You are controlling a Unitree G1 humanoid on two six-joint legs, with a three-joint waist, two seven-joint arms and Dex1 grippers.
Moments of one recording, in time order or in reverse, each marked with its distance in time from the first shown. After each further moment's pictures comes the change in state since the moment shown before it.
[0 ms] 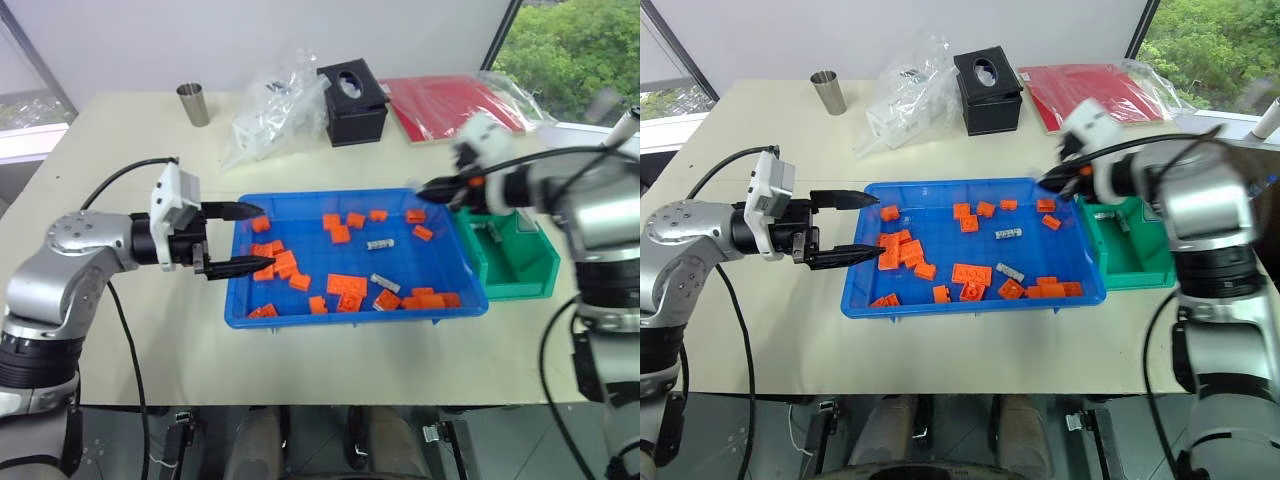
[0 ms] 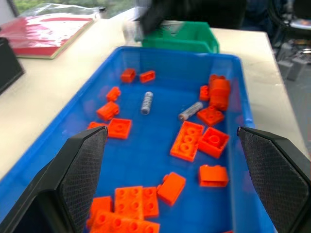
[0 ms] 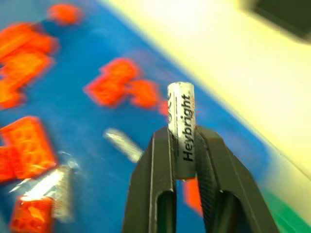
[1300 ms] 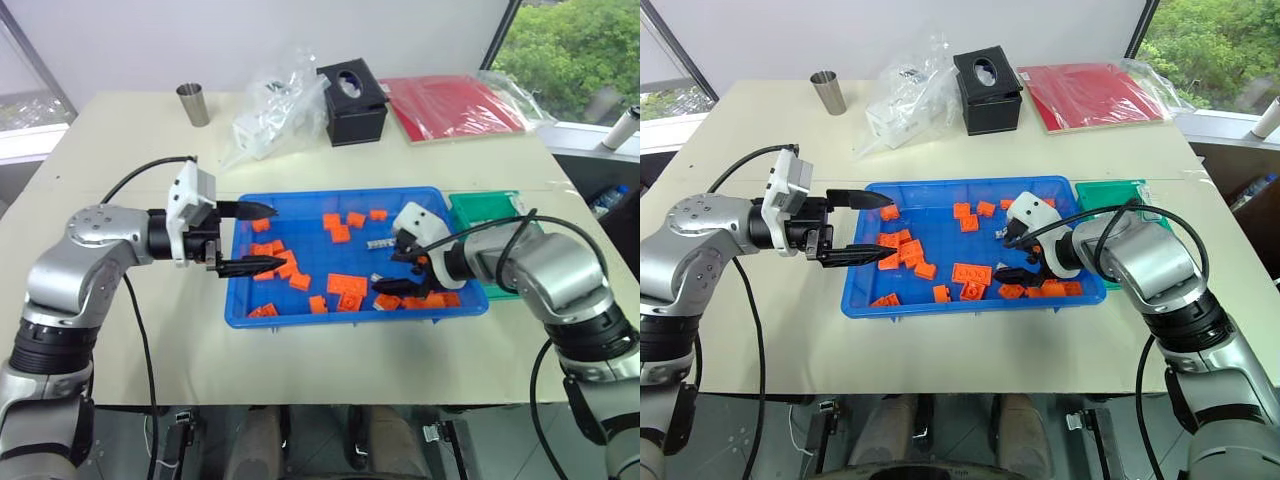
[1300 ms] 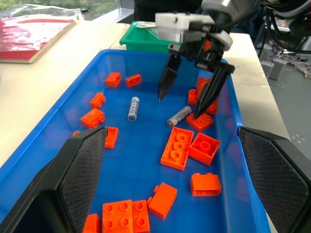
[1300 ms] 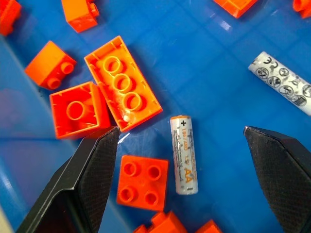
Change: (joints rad) left arm -0.055 -0.018 -0.057 0.045 0.013 -0.006 -0.016; right arm 0.146 0.122 0.294 -0.293 0.257 0.237 -0.276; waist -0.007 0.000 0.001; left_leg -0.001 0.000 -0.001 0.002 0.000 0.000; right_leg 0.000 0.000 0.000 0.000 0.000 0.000
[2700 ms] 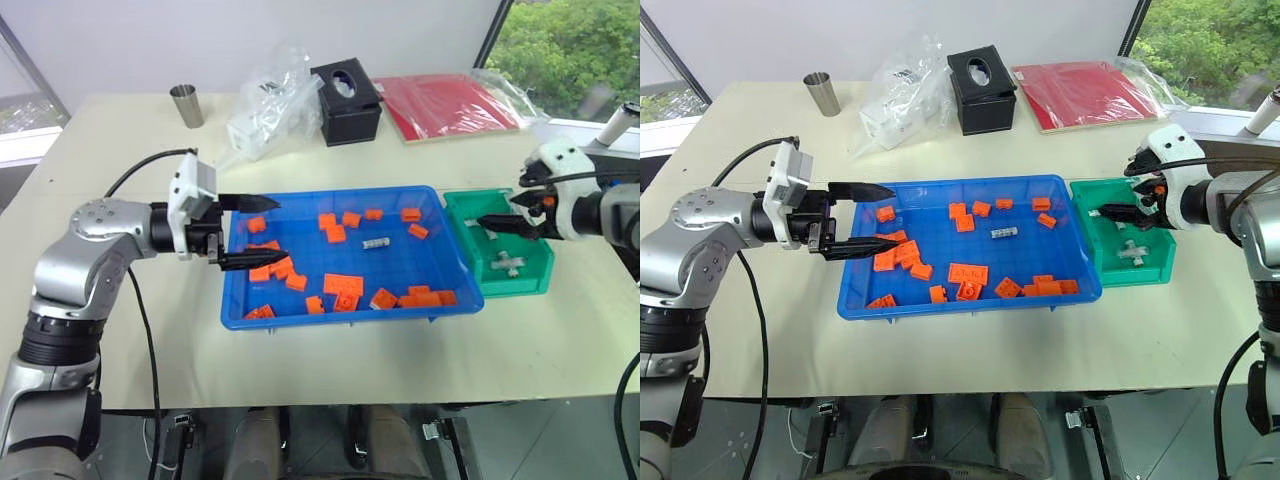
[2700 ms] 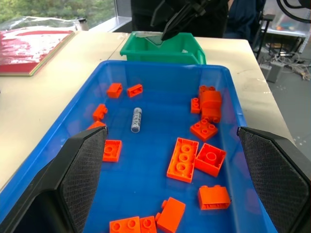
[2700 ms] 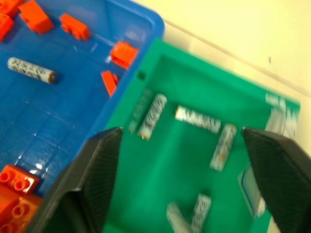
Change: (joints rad) left arm -0.042 -0.027 -0.006 0.048 0.015 -0.039 -0.023; right arm -0.031 -0.267 -0.260 0.302 -0.044 -0.264 0.039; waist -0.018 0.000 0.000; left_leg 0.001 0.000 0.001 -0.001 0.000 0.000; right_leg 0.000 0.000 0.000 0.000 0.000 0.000
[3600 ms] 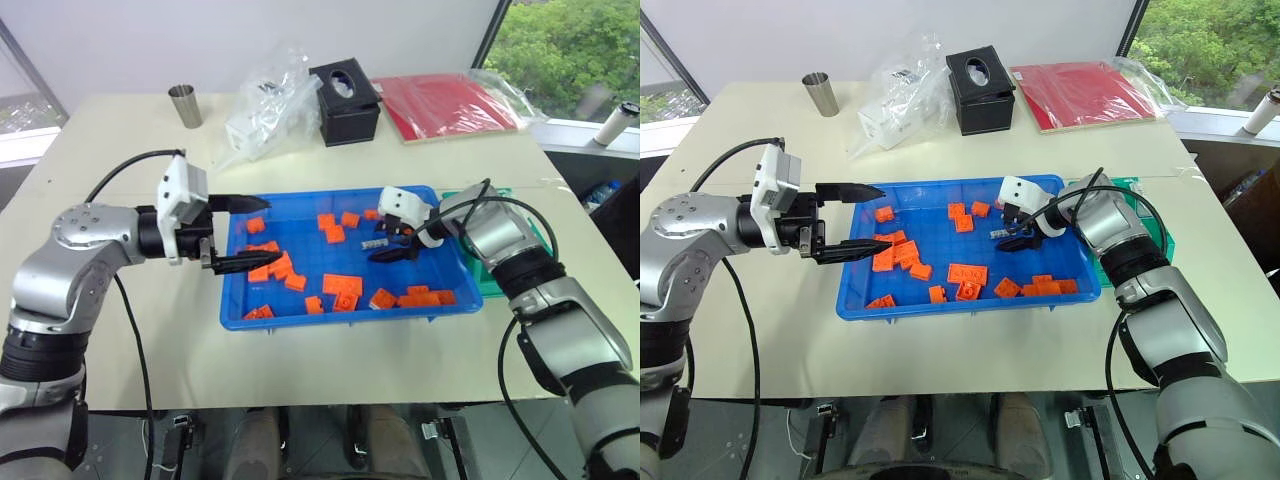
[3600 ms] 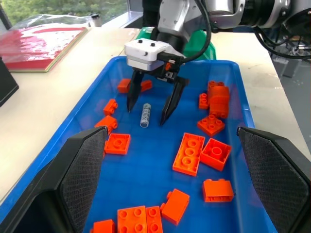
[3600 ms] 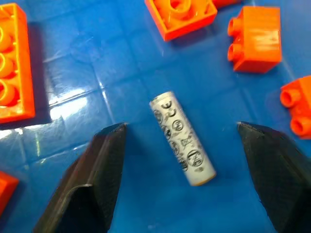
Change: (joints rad) left arm 0.069 0.044 0.052 -0.108 -0.022 0.044 0.069; right arm -0.251 0.436 0.412 0.599 -0.364 -0.670 0.331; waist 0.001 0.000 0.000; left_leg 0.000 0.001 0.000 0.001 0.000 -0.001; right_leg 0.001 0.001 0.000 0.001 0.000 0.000
